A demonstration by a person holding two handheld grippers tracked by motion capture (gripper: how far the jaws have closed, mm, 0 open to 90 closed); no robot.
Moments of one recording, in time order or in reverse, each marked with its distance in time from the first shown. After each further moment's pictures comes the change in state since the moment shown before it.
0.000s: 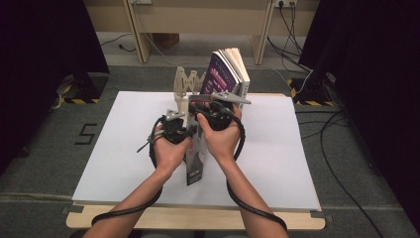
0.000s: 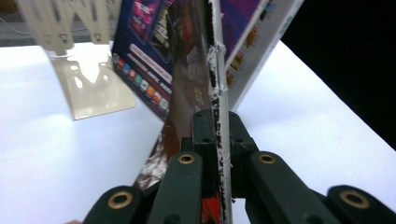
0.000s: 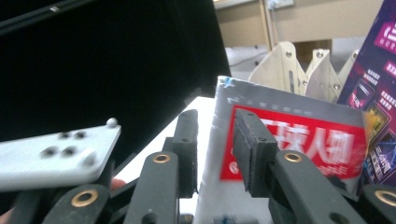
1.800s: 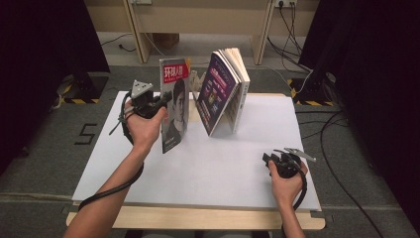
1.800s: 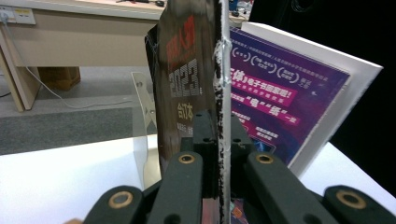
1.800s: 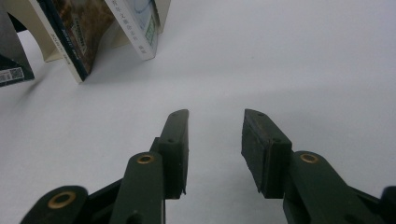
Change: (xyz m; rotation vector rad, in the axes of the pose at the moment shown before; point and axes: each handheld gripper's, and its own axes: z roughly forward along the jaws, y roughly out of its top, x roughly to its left) left arm 0.055 0.060 -0.035 -0.295 0.084 0.025; right arm -0.173 -0.154 -0.122 0.139 -0.459 0.224
